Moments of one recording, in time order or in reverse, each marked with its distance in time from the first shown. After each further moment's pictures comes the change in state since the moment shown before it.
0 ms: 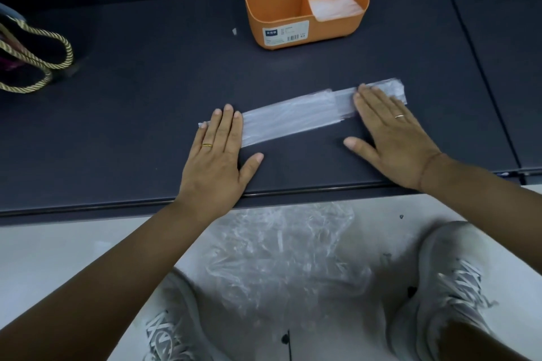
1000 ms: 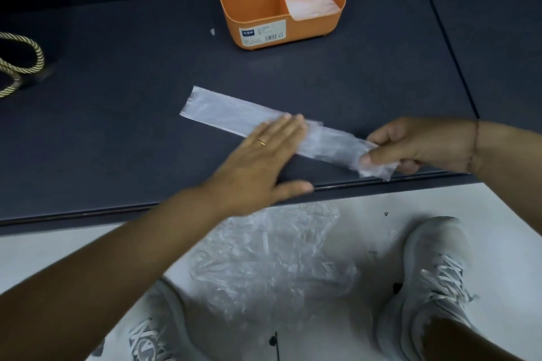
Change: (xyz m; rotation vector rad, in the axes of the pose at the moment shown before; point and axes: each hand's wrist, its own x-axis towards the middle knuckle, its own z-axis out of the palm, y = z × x) left_hand 0.029 0.056 -0.010 -0.201 -0.175 0.493; right_hand -0.017 0.013 -0.063 0.971 -0.678 0.390
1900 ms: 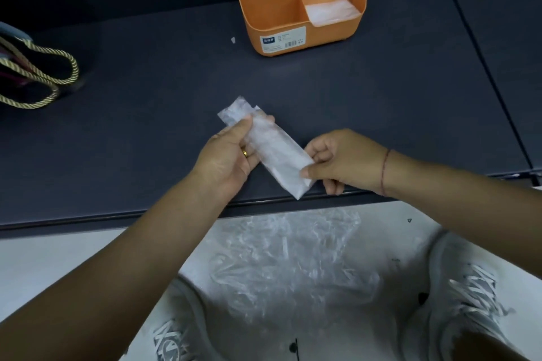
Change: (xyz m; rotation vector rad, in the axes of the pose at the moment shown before) left_hand -0.006 -0.013 -0.038 -1.787 0.537 -0.971; right_hand 0.052 -0.038 0.082 -0.002 0.145 -0.217
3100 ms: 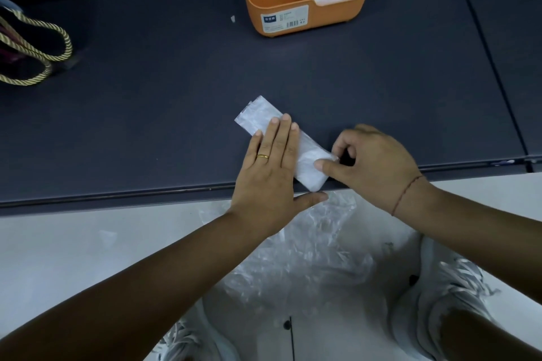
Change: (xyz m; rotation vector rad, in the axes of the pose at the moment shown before) left_hand -0.015 -0.090 -0.013 1.925 -0.023 0.965; right_hand -0.037 0.022 0.010 -0.531 0.449 -0.065
